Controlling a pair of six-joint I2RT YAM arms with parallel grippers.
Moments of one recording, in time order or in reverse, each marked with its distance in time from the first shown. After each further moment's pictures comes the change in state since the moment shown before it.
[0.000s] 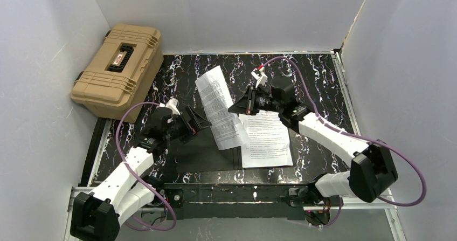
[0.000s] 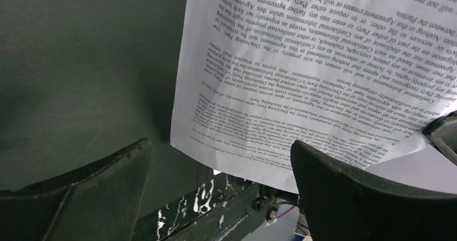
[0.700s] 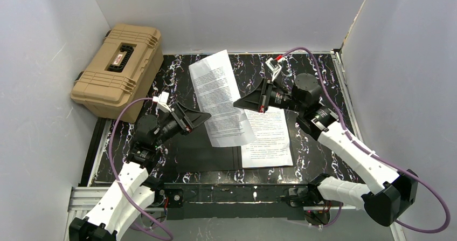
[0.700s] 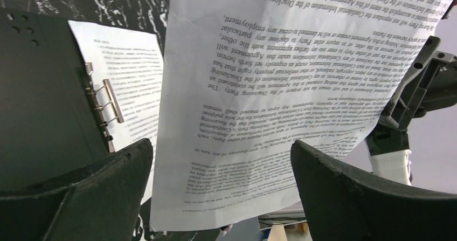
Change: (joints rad) left arm 0.020 -0.219 -0.085 0.388 0.174 -0.144; right arm 0.000 -0.253 0.088 -0.080 -0.072 0.120
